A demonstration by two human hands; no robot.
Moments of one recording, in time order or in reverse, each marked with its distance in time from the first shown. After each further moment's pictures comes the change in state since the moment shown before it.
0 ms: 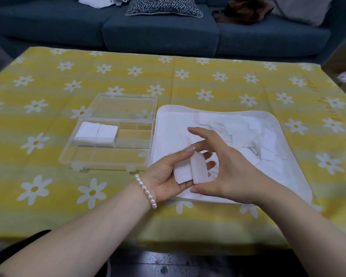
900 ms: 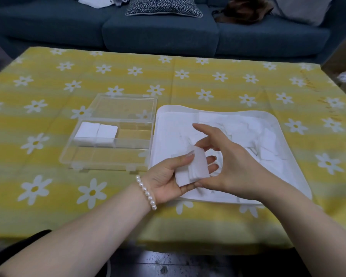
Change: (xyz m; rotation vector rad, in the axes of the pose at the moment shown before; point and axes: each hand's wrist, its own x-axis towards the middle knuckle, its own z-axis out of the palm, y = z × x) left_hand -0.003 -0.003 0.003 -0.031 -0.003 -0.050; right_hand 0.002 0.011 -0.005 -0.075 0.046 -0.010
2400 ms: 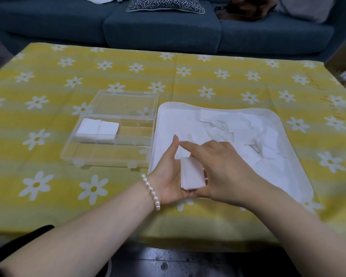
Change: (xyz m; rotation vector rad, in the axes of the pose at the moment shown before) left_hand 0.004 -0.006 0.004 0.047 0.223 -0.112; right_hand 0.005 0.008 0.025 -0.681 -0.064 -0.119
